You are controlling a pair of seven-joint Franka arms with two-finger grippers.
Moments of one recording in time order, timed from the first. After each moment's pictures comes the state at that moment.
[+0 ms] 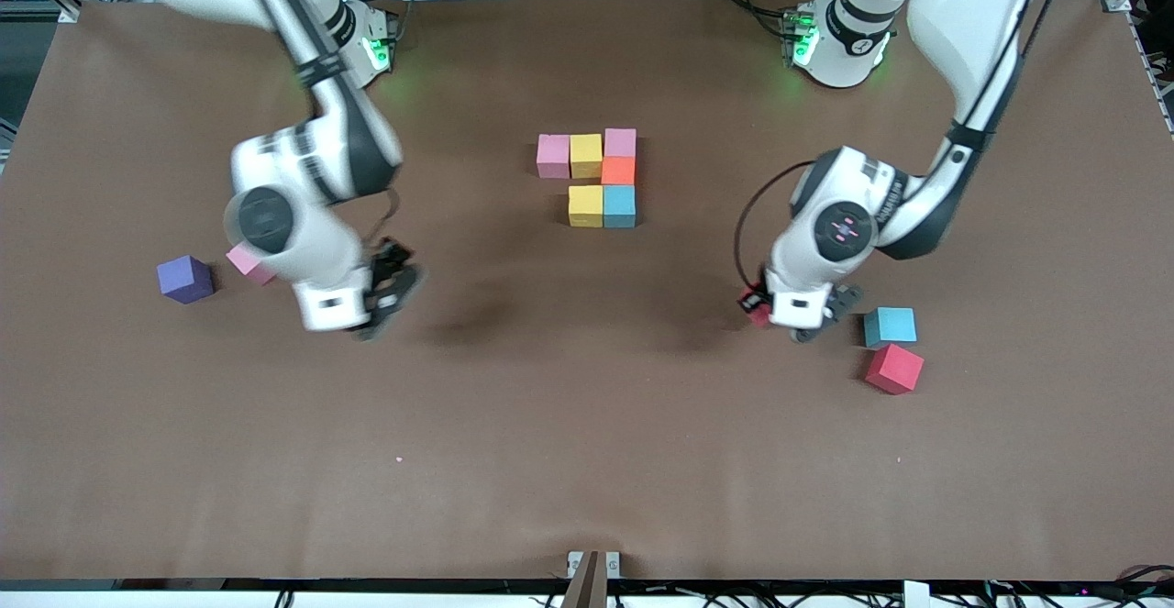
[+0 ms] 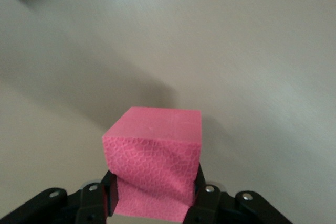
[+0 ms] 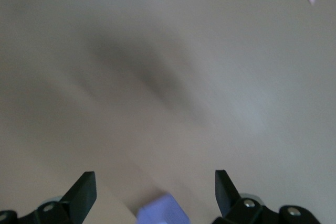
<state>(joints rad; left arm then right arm) -0.07 0.47 -0.41 -1.92 0.15 2.28 -1.28 0.28 0.34 -0.05 -1.88 0.05 2.11 -0.64</state>
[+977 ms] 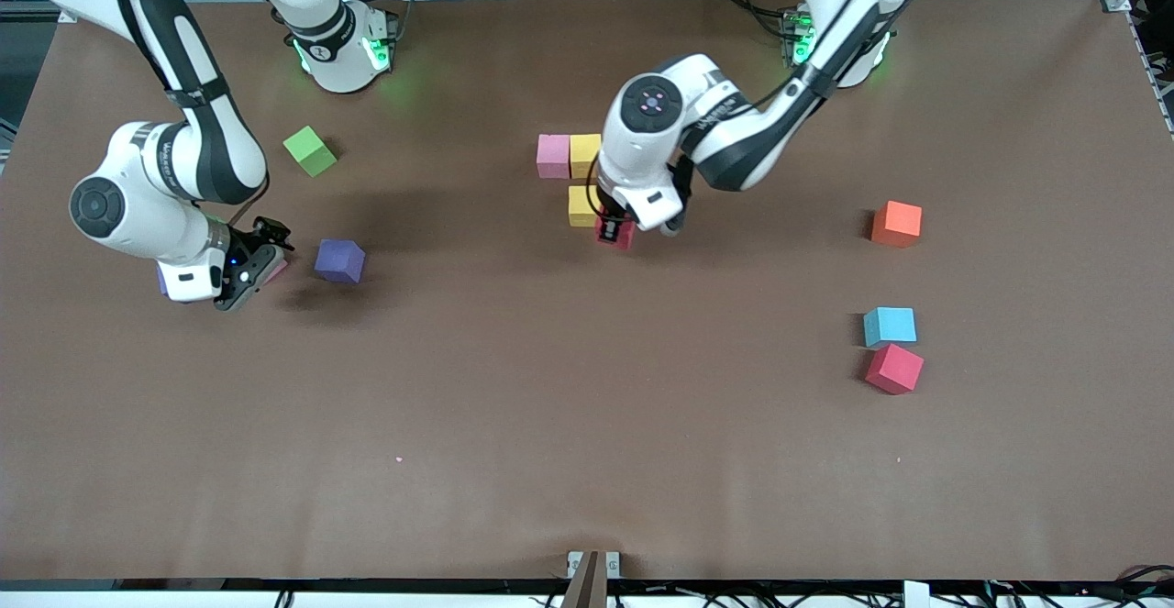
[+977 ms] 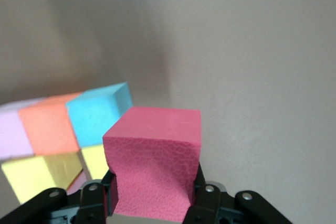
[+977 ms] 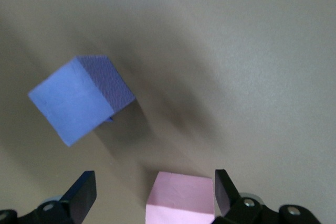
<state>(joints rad) -0.34 0.50 -0.56 -1.81 0.15 2.28 -2.34 -0.04 0.21 -0.05 -2.28 0.03 2.35 -1.02</state>
